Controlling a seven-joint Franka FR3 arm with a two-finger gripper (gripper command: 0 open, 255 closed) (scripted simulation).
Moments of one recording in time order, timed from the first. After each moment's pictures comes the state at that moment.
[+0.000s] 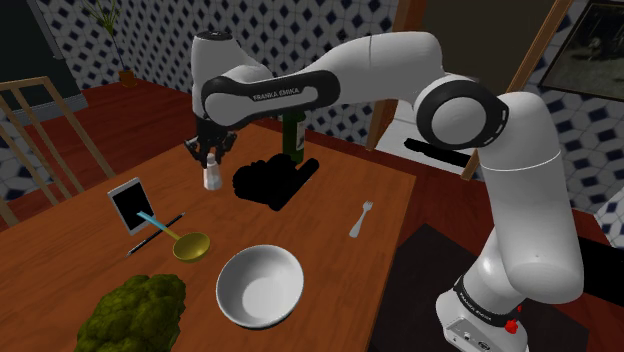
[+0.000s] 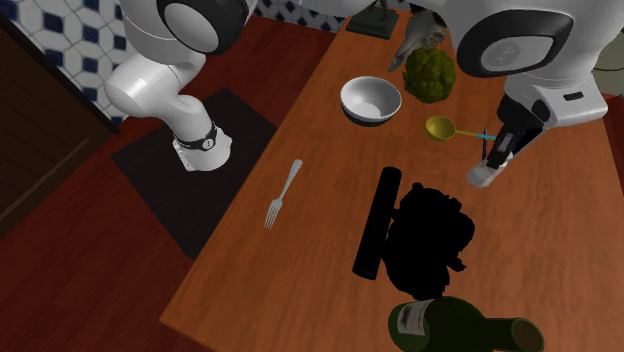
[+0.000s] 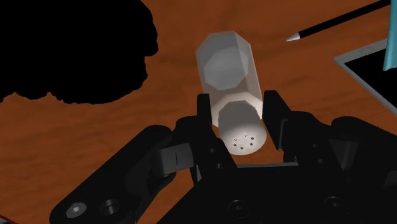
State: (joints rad) arm 0.31 0.60 0.26 -1.26 -0.21 2.09 0.54
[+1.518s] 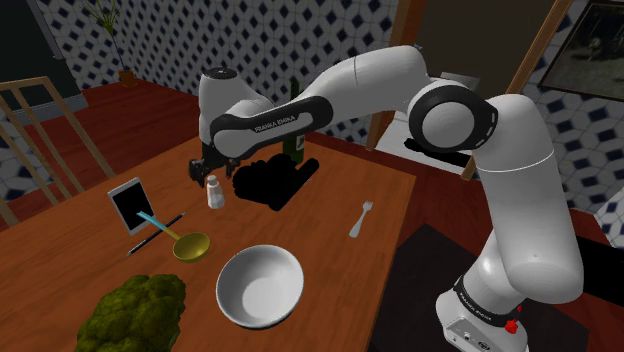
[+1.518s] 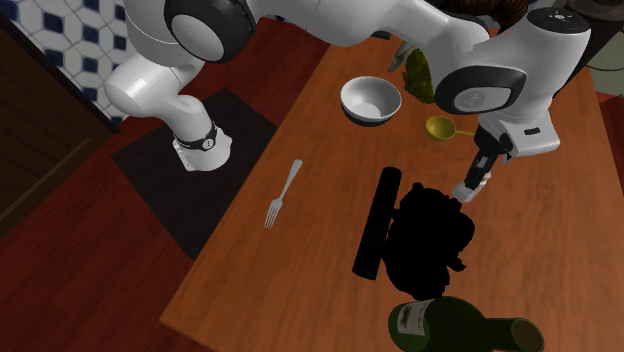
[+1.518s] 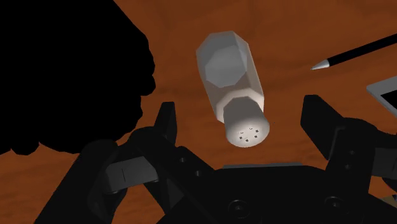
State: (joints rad) arm 0.31 0.64 0.25 -1.38 -0.23 2.25 0.56
